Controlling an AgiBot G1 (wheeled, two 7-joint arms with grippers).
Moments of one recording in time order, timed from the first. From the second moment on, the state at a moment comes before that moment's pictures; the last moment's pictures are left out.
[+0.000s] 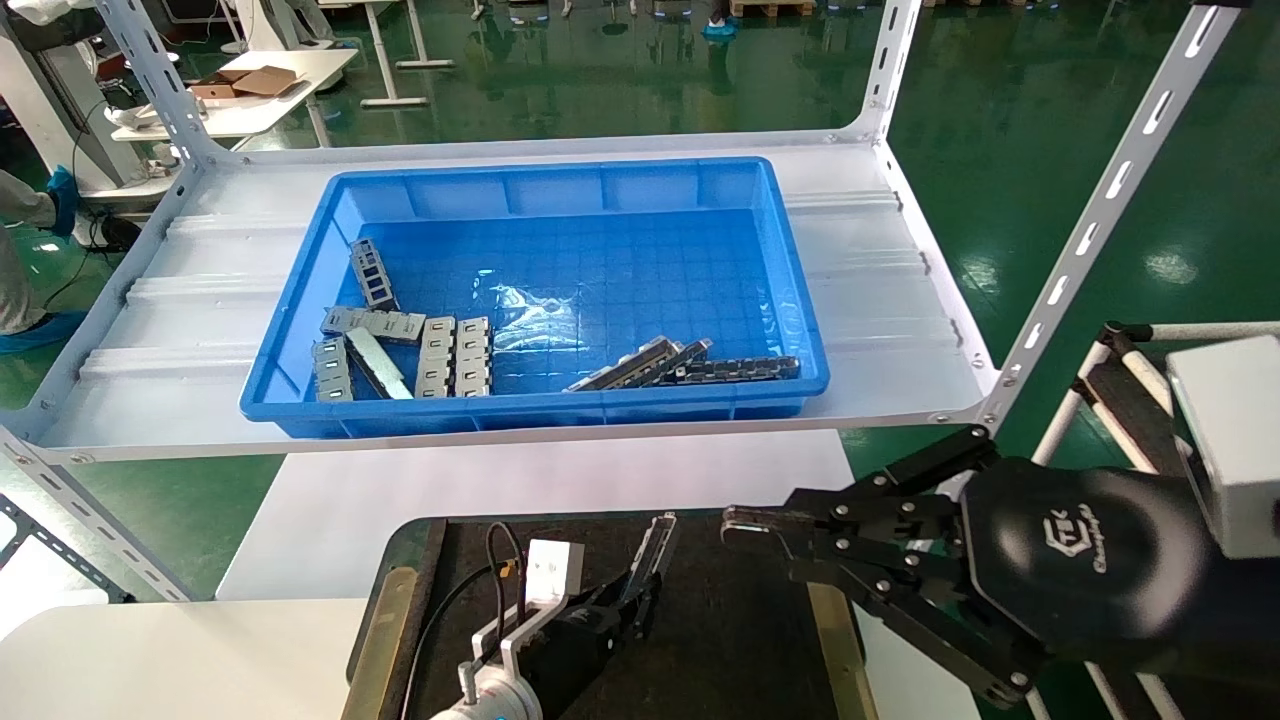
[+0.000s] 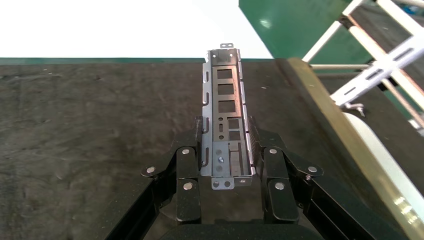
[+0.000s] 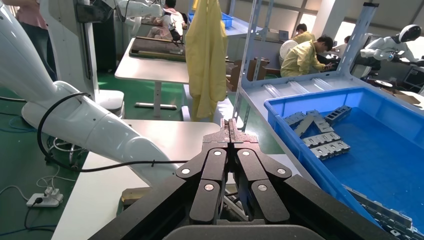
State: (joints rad) left arm -0.79 1.33 0.64 -0.93 1.72 0.18 -0.95; right arm 1.09 -0.58 -0.35 1.28 -0.68 -1.47 0.15
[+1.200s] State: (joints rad) left arm -0.91 1.36 1.03 -0.74 1.56 -0.10 -1.20; right arm 1.09 -0.58 -0.35 1.28 -0.68 -1.47 0.15
